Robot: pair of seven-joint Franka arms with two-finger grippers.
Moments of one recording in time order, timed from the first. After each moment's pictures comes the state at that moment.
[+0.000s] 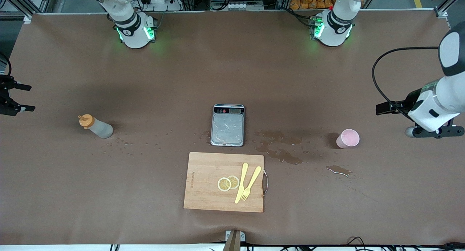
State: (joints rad) left arm 0.02 0.27 -0.09 -1.49 0.02 1.56 -0.08; right arm -0.53 0.30 0.01 -1.57 0.38 1.43 0.56
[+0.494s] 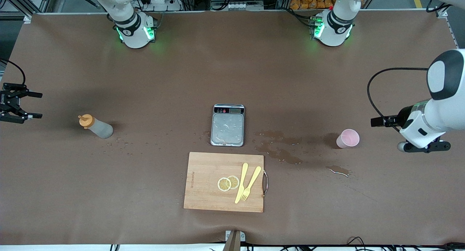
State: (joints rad) left arm 0.03 0.37 -0.08 -1.50 0.02 1.67 -0.08; right arm -0.60 0.44 0.01 -1.57 0.52 1.42 0.56
